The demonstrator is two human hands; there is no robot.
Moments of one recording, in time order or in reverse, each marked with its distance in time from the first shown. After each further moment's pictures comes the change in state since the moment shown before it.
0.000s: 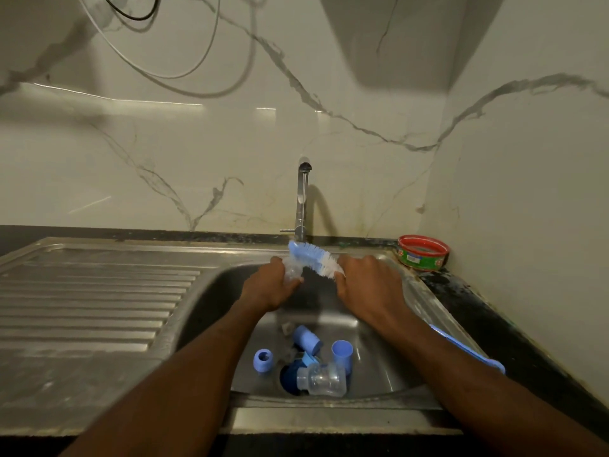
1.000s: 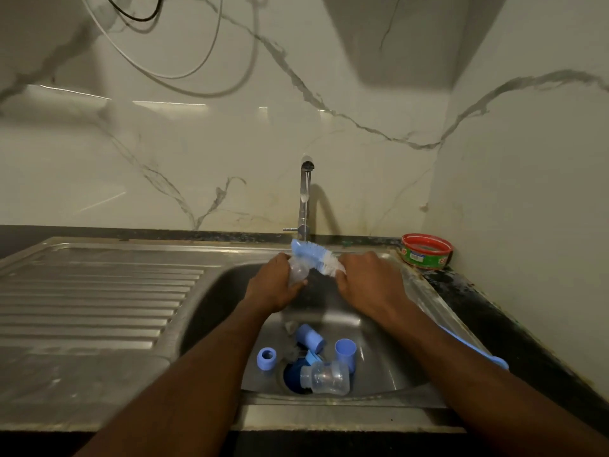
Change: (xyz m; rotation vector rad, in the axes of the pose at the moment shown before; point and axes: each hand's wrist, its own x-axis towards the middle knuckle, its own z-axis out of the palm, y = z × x) left_hand -0.006 0.004 -0.004 -0.016 0.008 0.116; right_hand 0.009 -0.003 -0.003 0.113 -0.125 0.044
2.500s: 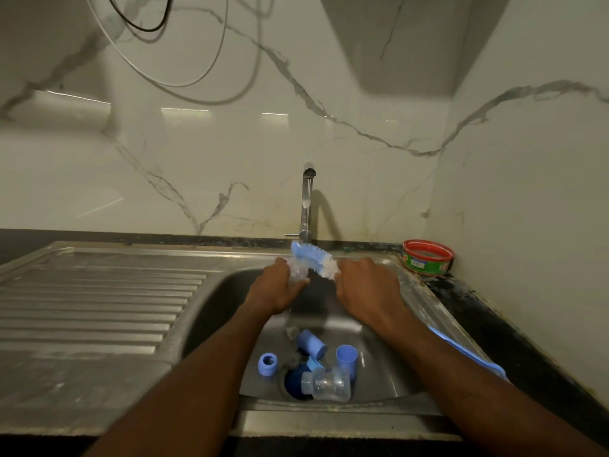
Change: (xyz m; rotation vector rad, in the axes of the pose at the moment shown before) left_hand 0.003 0.002 -0.002 -0.047 0.028 -0.107; right_hand -0.003 -0.011 -0.003 -0.105 0.034 0.019
